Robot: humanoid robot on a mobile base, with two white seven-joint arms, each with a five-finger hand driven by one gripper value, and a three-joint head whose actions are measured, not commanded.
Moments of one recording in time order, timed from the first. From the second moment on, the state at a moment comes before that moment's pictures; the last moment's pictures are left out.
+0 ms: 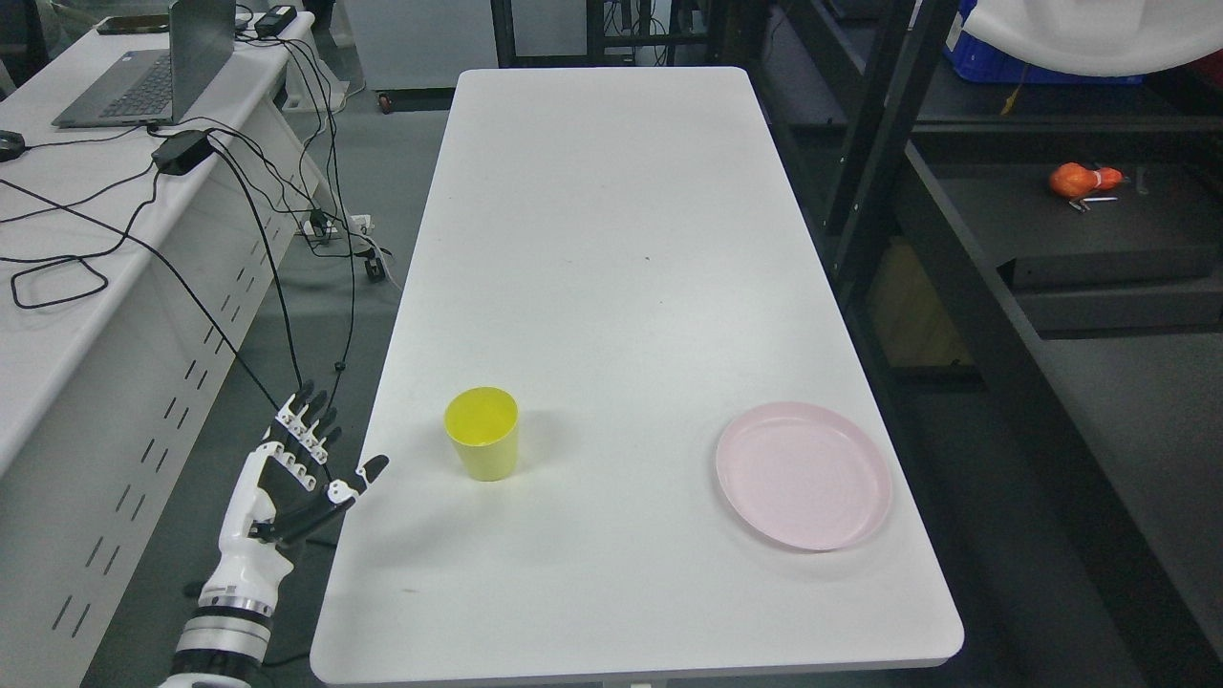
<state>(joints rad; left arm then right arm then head) 0.00 0.00 0.24 -1.76 0.27 0.11 -0.19 0.00 0.00 0.00 -0.24 0.00 0.09 -0.12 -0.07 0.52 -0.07</state>
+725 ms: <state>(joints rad) -0.09 0.00 0.24 -1.66 0.28 0.10 -0.24 0.00 0.00 0.00 -0.24 0.00 0.09 -0.12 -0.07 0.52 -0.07</state>
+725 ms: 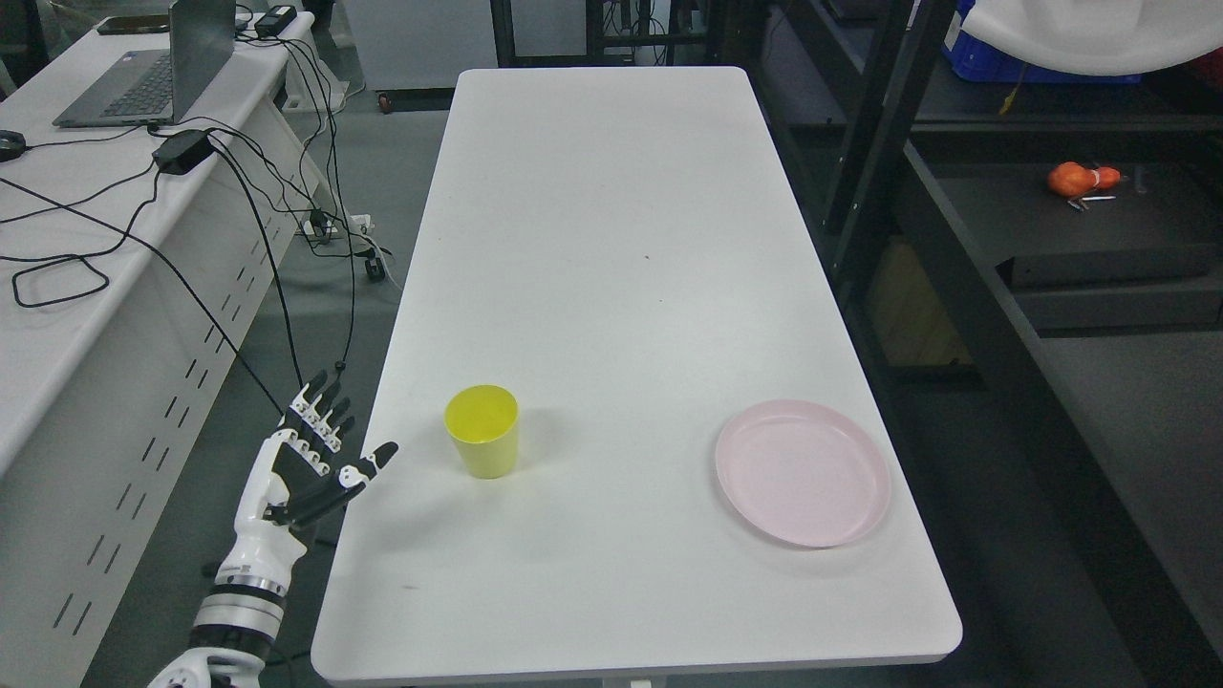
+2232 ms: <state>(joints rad) -0.28 0.00 0.03 -1.38 0.21 0.11 -0.33 0.00 0.00 0.00 -0.24 0.00 0.09 -0.12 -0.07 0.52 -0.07</state>
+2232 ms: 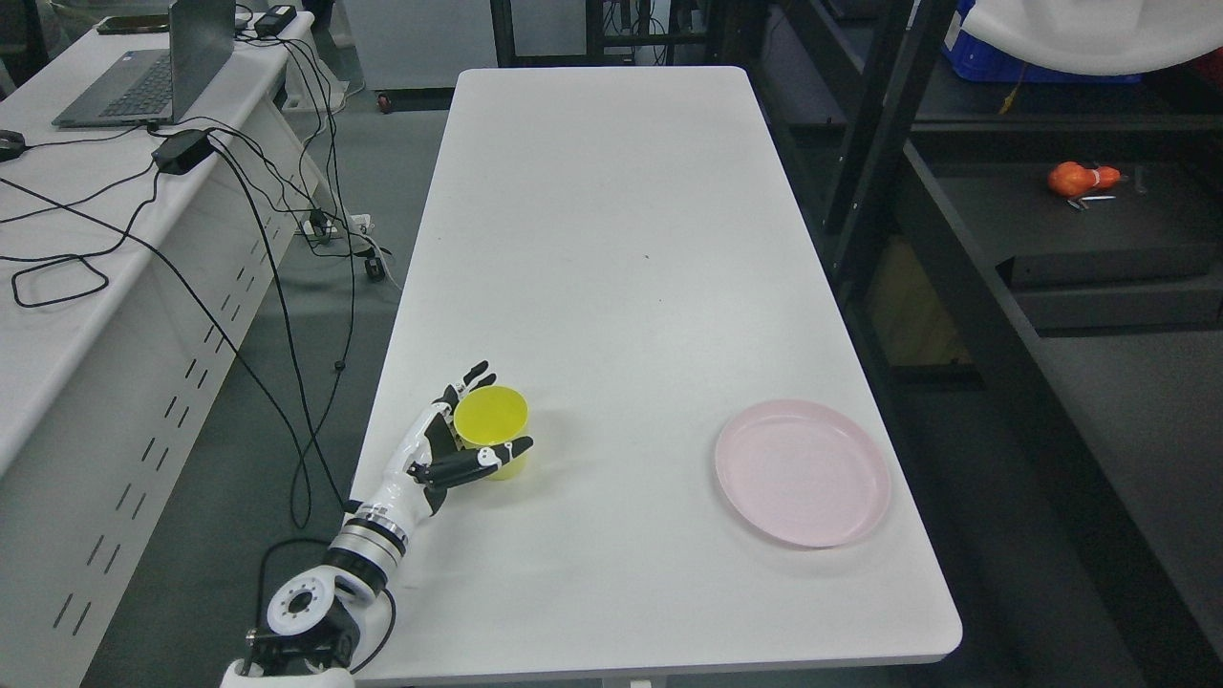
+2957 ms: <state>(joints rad) -0.25 0.00 0.03 -1.34 0.30 -0.06 -0.33 0.00 0.00 0.00 -0.24 0.00 0.09 -0.12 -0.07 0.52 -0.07</state>
